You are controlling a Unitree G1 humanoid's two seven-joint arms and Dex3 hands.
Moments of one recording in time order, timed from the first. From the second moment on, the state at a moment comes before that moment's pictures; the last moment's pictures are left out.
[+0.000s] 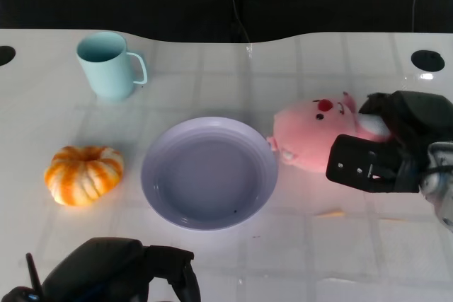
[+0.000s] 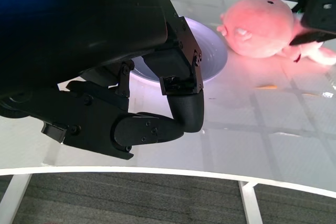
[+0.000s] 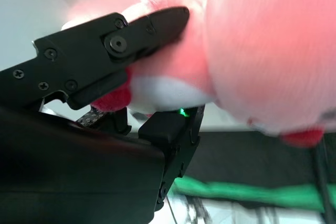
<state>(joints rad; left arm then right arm) 0.29 0.46 -0.19 -0.53 0.52 0.00 -0.43 -0.73 -0.27 0.44 0.96 -0.72 -0.02 -0.33</state>
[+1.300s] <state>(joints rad) 0.27 0.44 -0.20 -0.48 0.54 -0.03 -0.41 -0.74 -0.12 0.44 0.45 -0.64 -0.03 -0.07</state>
